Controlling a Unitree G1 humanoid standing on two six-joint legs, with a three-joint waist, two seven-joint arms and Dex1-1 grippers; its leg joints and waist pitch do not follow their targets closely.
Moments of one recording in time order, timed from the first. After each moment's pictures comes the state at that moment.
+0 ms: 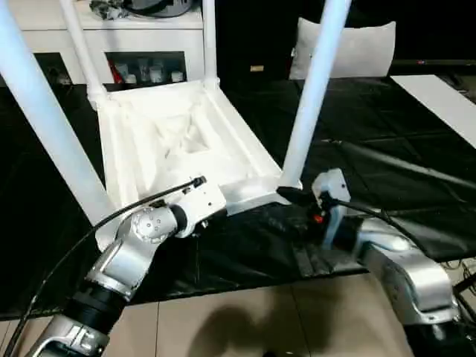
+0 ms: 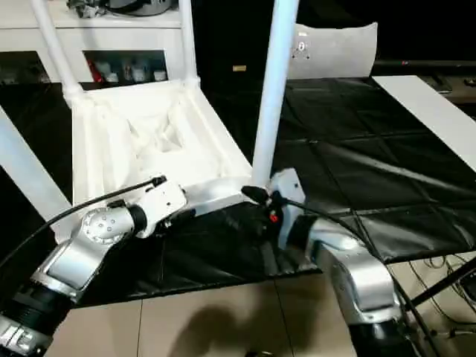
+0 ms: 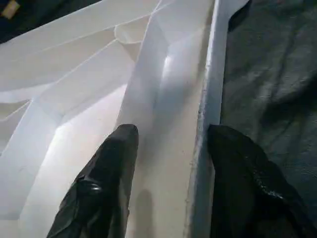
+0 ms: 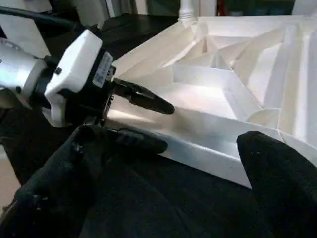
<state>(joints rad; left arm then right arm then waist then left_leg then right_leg) -0.39 0.38 -0.32 0.23 0.24 0.20 -0.55 -0.25 -0.28 0.10 -0.07 0.34 0.50 0.74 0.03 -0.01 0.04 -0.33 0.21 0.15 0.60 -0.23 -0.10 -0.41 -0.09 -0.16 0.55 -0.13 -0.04</state>
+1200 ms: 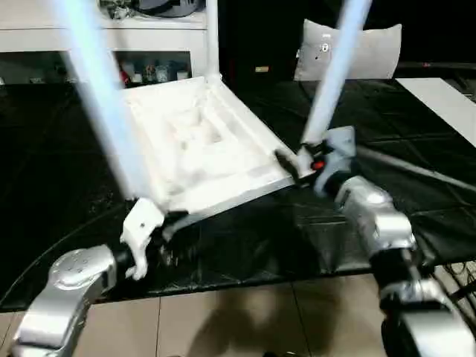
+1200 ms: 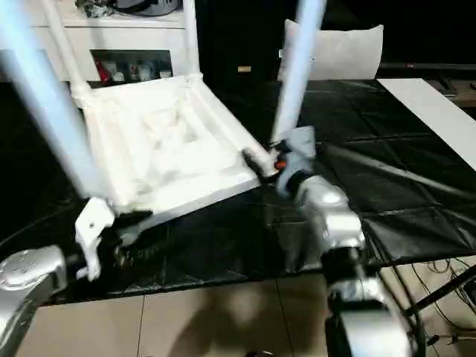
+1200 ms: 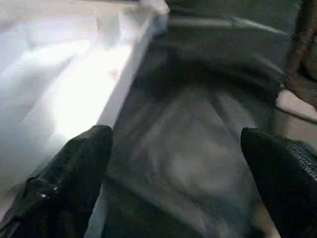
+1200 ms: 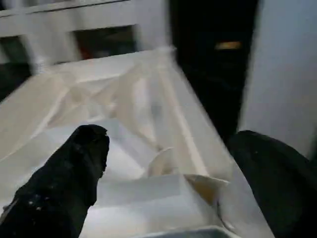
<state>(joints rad) 0.05 0.55 -0.01 -0.17 -0.31 0.33 -0.92 -0.67 -0.24 -0.13 0.73 0.27 0.12 0.41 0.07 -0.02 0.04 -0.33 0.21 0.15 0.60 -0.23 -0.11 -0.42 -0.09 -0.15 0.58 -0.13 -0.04</state>
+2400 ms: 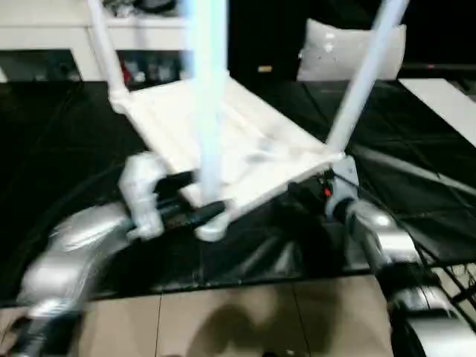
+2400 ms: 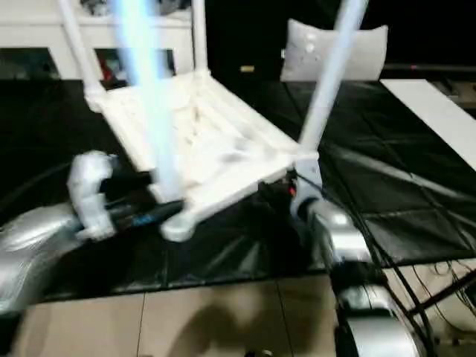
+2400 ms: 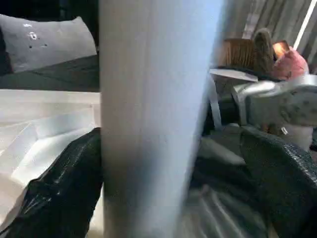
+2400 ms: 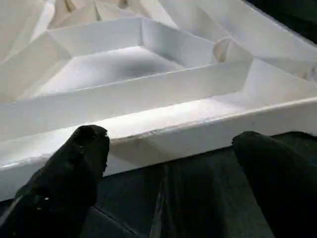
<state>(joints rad) -0.35 0.36 -0.08 -0.01 -0.39 0.37 -0.89 -0.62 -0.22 -0.03 0.81 0.16 0.18 0.44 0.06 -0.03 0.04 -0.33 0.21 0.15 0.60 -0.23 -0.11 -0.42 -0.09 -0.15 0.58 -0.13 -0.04</state>
